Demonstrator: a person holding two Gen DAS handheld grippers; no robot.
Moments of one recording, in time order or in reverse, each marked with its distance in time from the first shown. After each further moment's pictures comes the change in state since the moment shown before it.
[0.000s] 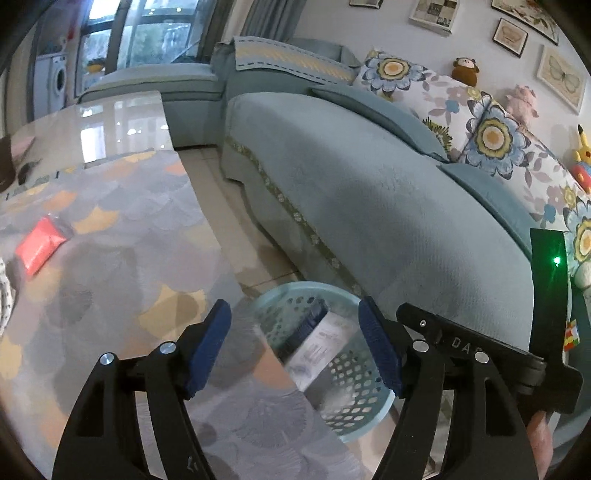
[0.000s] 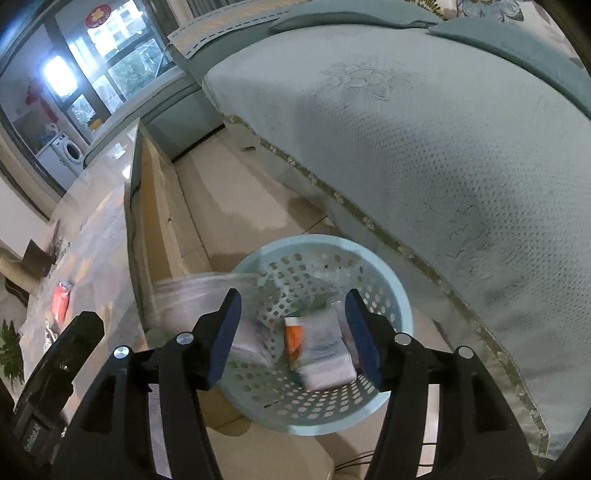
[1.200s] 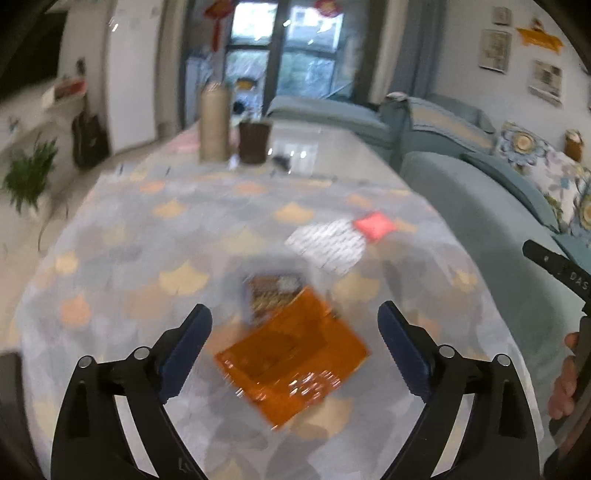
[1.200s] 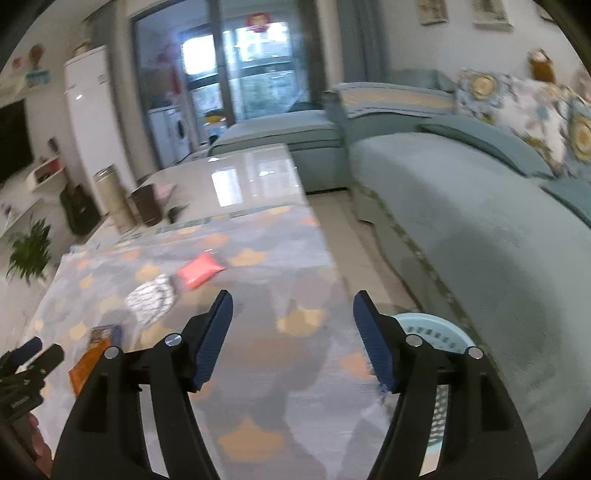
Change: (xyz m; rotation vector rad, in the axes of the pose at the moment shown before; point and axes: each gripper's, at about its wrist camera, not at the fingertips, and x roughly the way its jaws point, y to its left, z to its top) left arm -0.225 0.190 -0.084 -0.270 -0.136 0.466; right arm -0.095 0.191 -0.073 -0.457 -0.278 0.221
